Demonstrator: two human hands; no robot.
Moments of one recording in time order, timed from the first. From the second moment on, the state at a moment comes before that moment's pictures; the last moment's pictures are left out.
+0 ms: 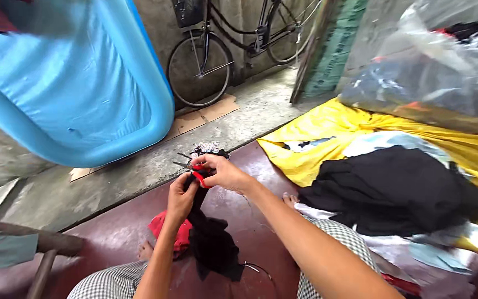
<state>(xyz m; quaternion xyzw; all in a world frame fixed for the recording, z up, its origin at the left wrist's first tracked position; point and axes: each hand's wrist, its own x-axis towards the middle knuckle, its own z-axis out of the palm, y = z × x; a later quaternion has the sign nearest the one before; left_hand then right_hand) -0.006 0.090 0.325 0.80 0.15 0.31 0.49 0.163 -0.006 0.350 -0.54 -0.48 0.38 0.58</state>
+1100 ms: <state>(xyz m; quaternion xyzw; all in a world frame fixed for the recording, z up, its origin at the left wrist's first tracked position) -0.112 0.192 0.222 0.69 0.47 0.41 0.36 0.270 -0.076 0.383 -0.66 -0.22 -0.08 0.71</state>
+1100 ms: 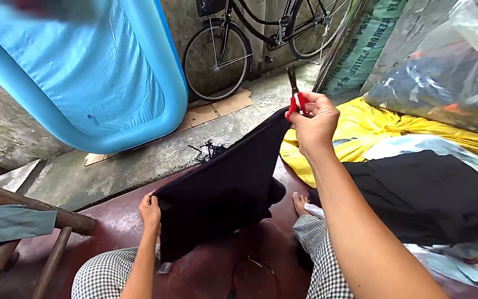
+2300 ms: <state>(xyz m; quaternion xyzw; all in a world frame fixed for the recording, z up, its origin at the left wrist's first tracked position) -0.106 0.222 0.281 0.88 0.43 -0.09 0.20 0.202 -0.011 0.358 -0.66 -0.34 0.15 0.65</state>
